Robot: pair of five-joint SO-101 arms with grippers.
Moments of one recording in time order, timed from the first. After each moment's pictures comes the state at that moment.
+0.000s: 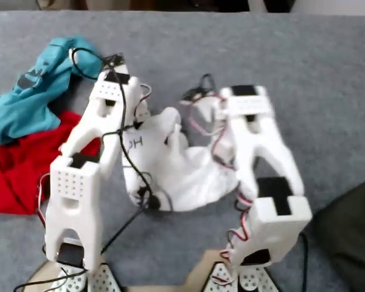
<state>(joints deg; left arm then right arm) 6.5 40.9 -25.0 72.9 22.4 -5.2 13.9 9.2 84.7 34.6</state>
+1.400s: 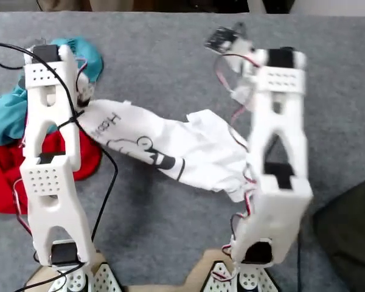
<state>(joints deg) -9.9 41.2 -54.9 100.0 26.5 -1.7 29.2 -31.8 83.9 42.4</state>
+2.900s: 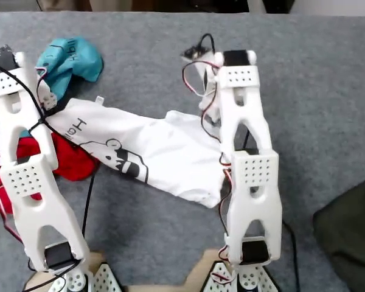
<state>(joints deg) -23.3 45.1 -55.1 100.2 8.5 -8.4 52.2 -51.0 100.4 24.3</state>
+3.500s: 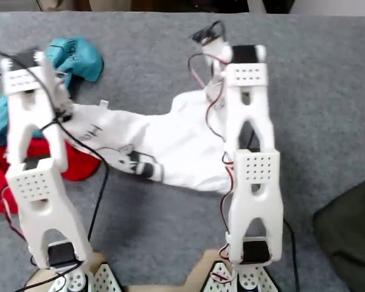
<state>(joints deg) -14.5 38.1 -39.6 100.2 4.5 -5.4 55.7 -72.7 101.2 21.1</state>
